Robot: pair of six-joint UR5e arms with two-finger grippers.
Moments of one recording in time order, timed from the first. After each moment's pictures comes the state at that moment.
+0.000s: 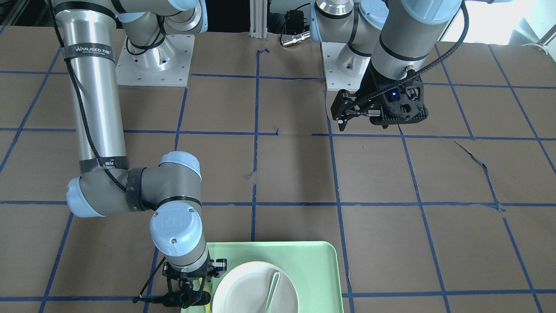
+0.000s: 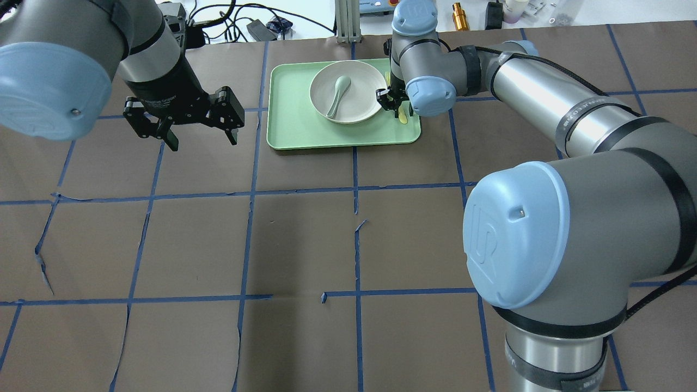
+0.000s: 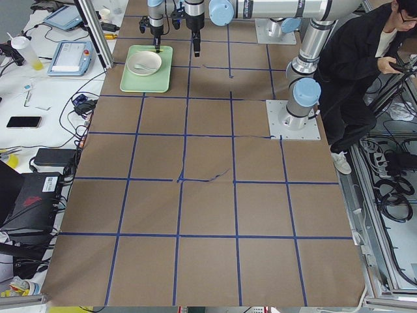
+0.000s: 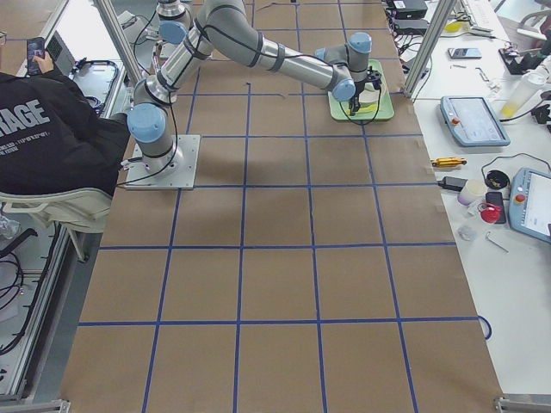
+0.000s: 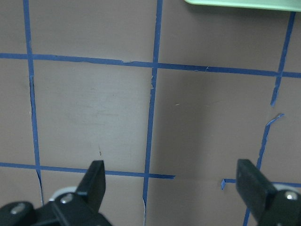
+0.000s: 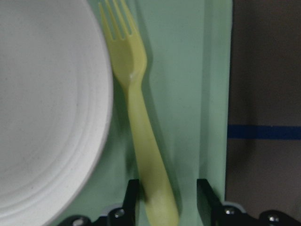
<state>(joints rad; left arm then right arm) -1.61 -1.61 -1.60 -1.52 1.58 -0.13 1.73 -0.77 1.27 -2.18 -1.61 0.12</state>
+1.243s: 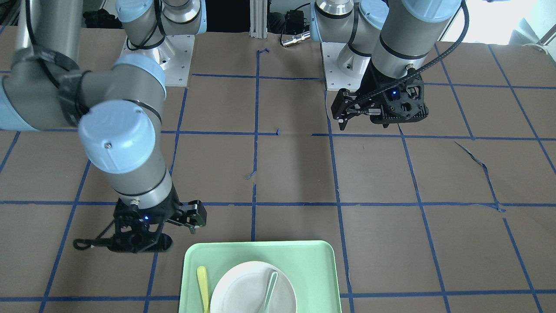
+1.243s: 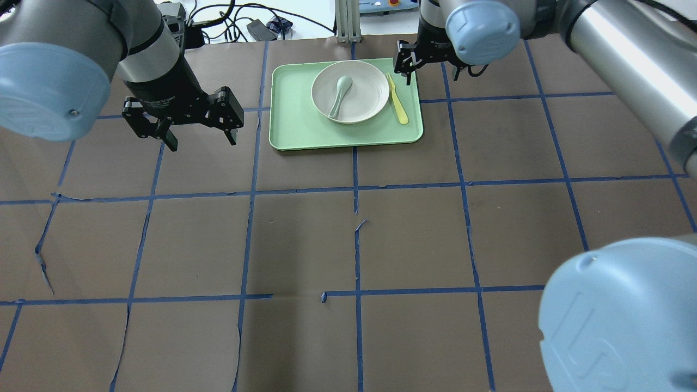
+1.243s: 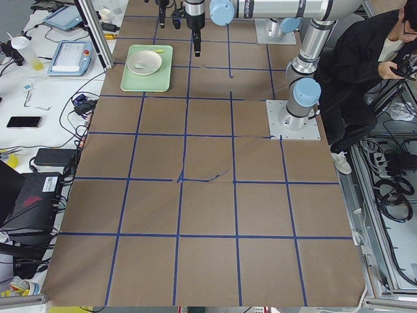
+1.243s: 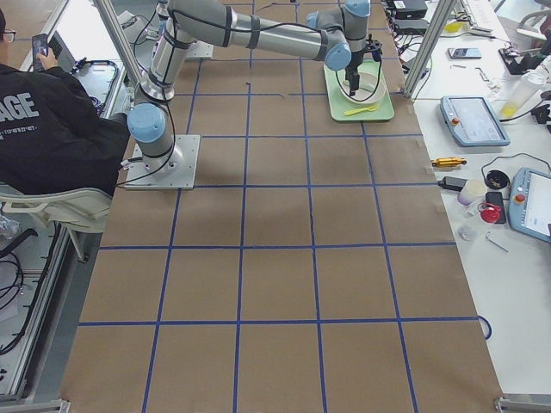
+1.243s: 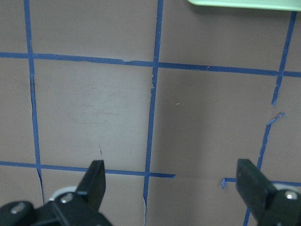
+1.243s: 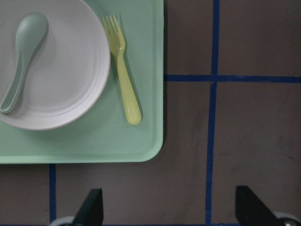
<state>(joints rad) -1.61 -1.61 -1.60 -1.52 1.59 -0.13 1.69 -1.13 1.30 -1.83 -1.61 0.09</state>
